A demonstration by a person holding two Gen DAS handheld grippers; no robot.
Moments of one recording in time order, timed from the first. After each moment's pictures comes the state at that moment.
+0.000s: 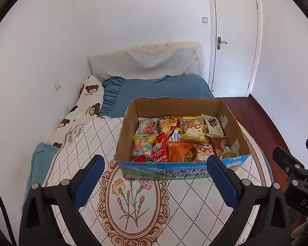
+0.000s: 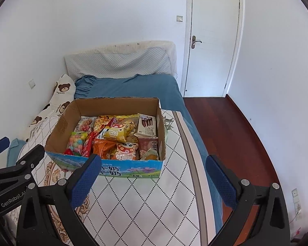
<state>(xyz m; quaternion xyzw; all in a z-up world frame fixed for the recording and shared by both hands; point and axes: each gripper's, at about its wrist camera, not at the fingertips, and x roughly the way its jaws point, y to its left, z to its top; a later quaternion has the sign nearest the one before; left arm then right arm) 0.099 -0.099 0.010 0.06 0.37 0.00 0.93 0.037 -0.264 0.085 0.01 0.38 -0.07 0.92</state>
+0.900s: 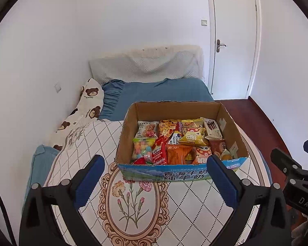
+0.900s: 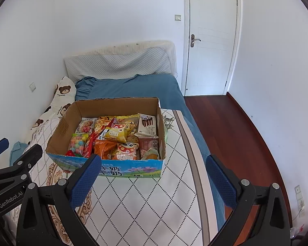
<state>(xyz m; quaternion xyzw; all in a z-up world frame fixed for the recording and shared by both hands) 0.094 -0.100 0.017 0.06 0.36 0.00 0.93 0.036 -0.271 0.086 0.02 0.38 -0.07 0.92</state>
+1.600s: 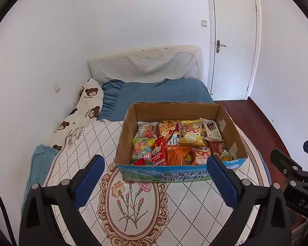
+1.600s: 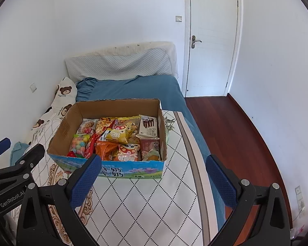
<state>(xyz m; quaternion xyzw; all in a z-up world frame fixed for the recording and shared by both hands) 0.094 -0.099 0.018 0.05 0.36 0.00 0.93 0.030 -0.264 0.094 0.03 0.38 -0.07 0.92</state>
